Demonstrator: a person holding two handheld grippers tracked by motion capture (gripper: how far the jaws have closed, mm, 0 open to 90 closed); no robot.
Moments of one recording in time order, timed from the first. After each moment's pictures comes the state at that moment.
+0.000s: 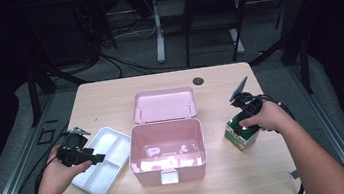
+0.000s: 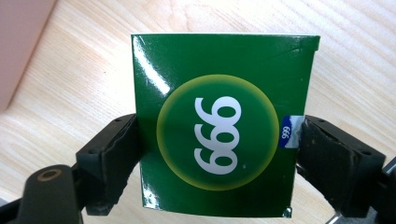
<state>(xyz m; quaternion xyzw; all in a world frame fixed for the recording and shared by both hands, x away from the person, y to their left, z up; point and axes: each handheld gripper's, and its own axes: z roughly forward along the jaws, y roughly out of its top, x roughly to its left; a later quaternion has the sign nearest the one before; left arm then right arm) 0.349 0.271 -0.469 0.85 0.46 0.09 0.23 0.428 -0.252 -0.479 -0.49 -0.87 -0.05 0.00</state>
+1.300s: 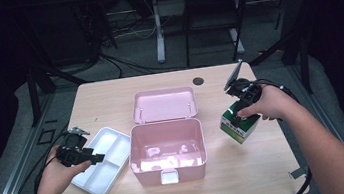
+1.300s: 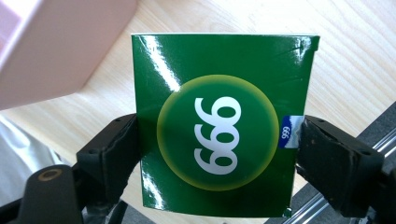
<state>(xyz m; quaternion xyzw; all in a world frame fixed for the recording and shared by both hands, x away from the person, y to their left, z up) 0.349 0.272 -0.469 0.85 0.46 0.09 0.23 0.413 -0.224 -0.401 -0.45 -0.89 -0.05 -0.01</state>
